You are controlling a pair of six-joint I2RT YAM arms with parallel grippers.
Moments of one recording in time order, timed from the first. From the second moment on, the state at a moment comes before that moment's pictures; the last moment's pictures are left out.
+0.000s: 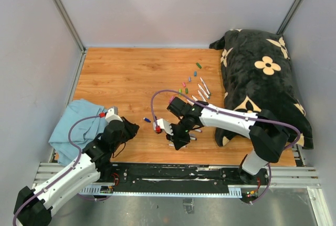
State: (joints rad) left arm -0.64 0.51 0.18 -0.22 -0.33 -0.92; right arm 0.97 1.61 1.09 -0.75 -0.62 -0.63
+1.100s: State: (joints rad) left arm -0.64 0.72 0.09 -0.02 -0.27 -1.06; right arm 1.06 1.81 1.16 -0.74 -0.35 -0.56
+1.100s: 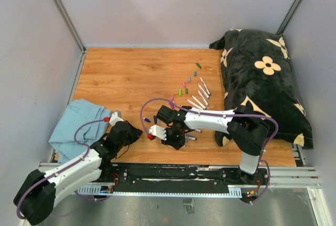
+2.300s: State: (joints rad) left arm -0.64 0.72 0.09 -0.03 -0.28 -1.08; right arm 1.08 1.84 1.19 -0.75 -0.22 -0.52
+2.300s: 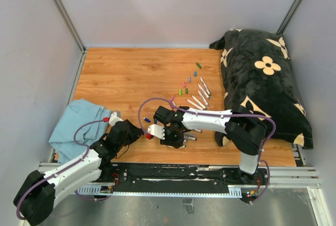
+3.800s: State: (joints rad) left arm -0.64 0.47 0.24 -0.18 -0.28 -0.82; right arm 1.06 1.61 1.19 -0.75 -0.21 -0.56
